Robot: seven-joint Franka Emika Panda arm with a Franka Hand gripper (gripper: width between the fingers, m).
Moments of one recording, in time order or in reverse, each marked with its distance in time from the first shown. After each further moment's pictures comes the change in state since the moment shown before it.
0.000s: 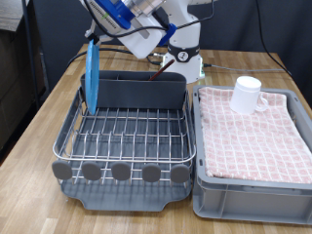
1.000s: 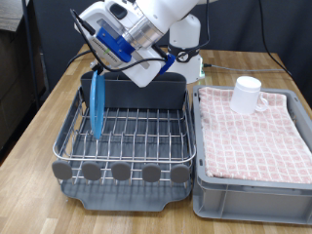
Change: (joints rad) arm -0.001 0.105 -0.037 -0.062 -0.024 0.129 0.154
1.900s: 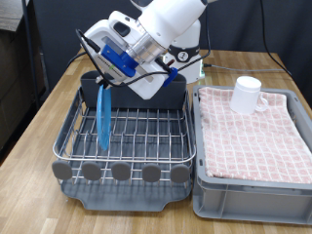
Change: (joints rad) arm 0.000 0.053 -0.008 -0.029 -0.009 0.067 0.075
